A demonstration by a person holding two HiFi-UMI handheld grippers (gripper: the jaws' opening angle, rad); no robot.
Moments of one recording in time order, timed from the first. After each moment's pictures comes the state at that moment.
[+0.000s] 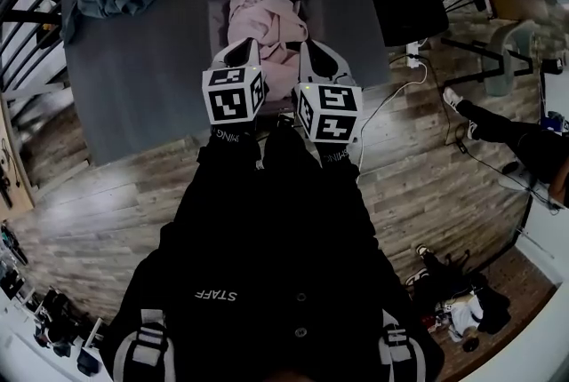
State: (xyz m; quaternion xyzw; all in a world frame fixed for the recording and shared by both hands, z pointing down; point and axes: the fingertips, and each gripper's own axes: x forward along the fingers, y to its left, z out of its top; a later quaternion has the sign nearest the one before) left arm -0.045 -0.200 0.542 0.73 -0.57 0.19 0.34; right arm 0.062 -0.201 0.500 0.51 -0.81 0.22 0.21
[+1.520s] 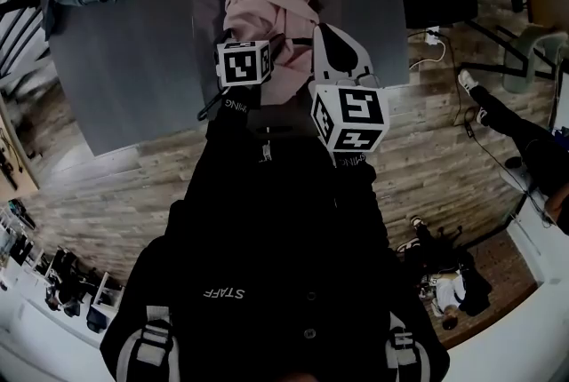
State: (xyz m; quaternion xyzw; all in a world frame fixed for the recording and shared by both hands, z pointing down) left arm -0.049 -0.242 0.734 0.64 -0.53 0.30 0.47; right arm 0.058 -0.280 0.551 0.47 -0.82 0.25 0.22
